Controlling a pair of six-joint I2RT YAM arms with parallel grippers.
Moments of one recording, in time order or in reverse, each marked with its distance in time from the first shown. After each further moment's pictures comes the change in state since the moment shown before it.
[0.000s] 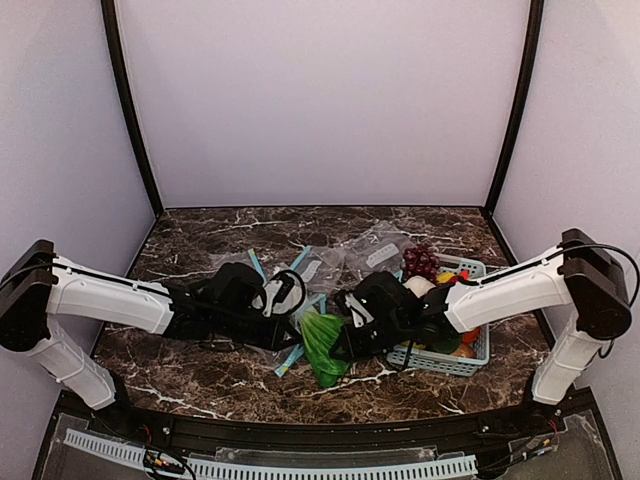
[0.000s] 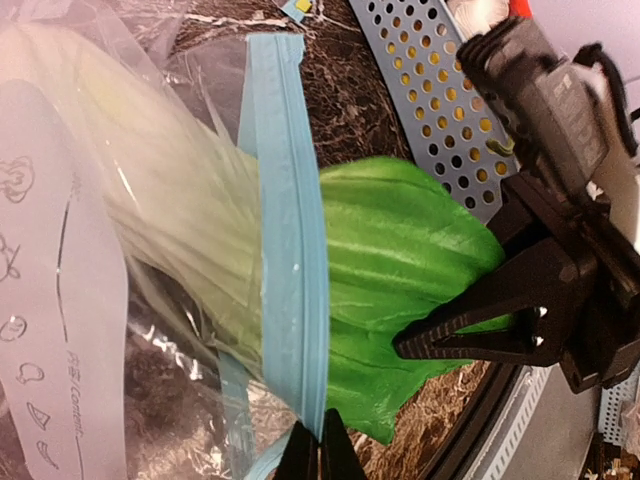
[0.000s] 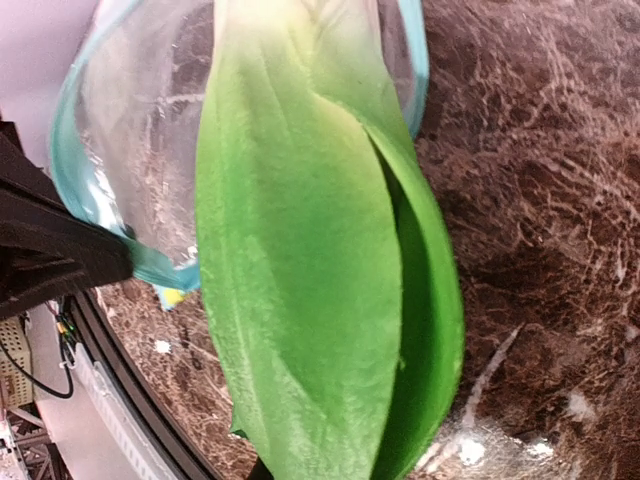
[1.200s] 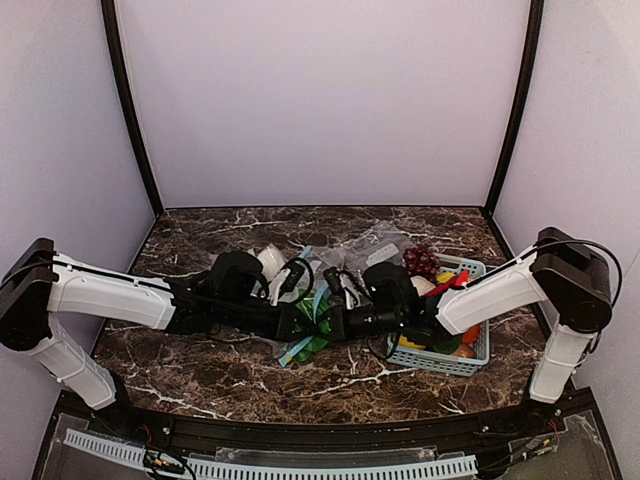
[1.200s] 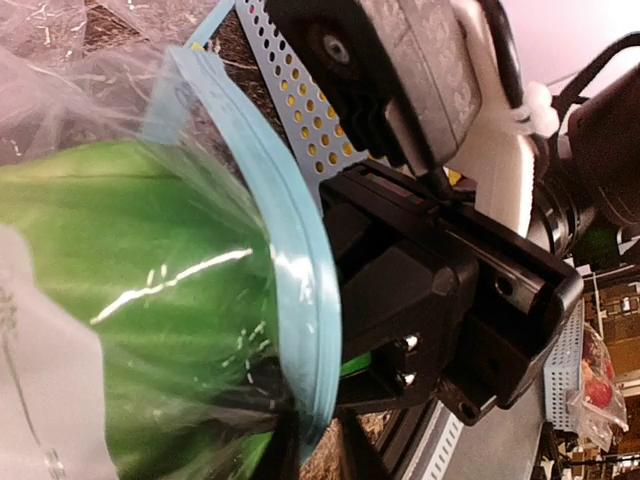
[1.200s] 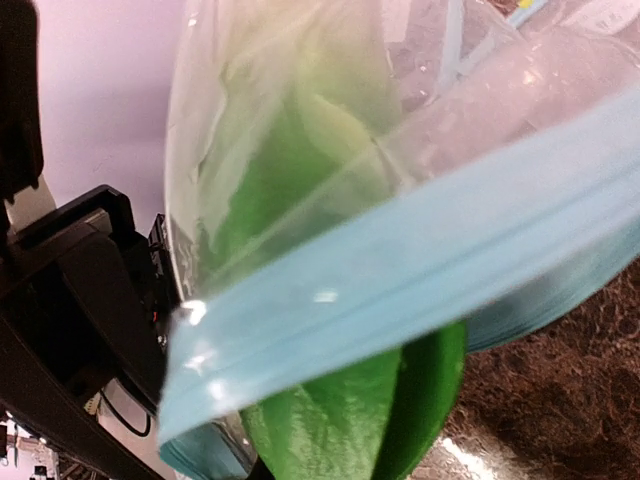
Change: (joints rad) left arm 0.011 0.008 0.039 0.115 0.164 -0.035; right arm -0.071 0.090 -0.050 0.537 -0.160 -0.006
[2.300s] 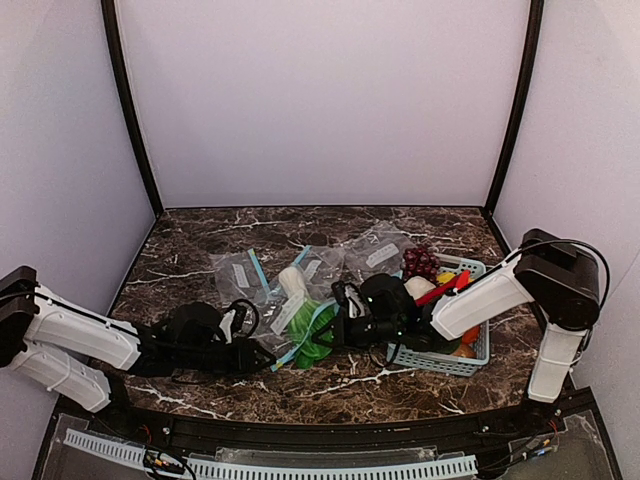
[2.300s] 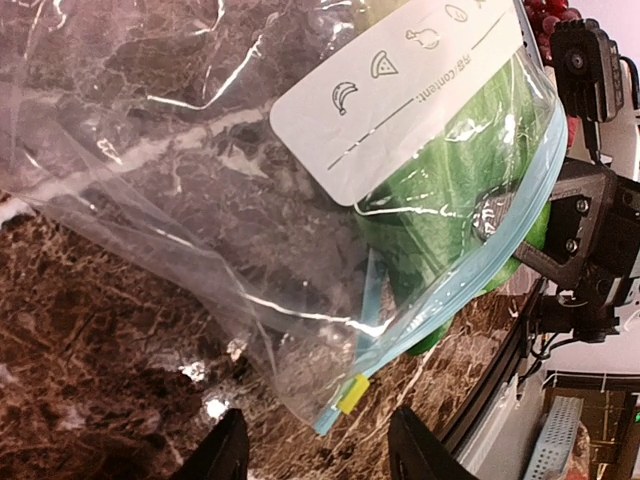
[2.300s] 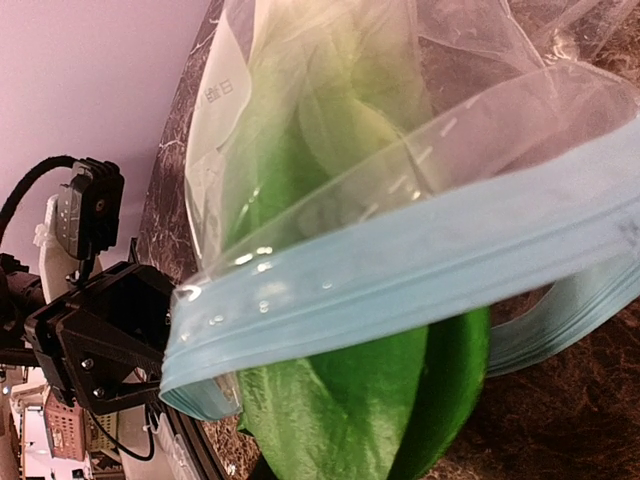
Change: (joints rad) left arm -0.008 -0.222 -0.455 0.147 -0.219 -0.337; right arm -0.004 0.064 -0.037 0.014 0.049 0.168
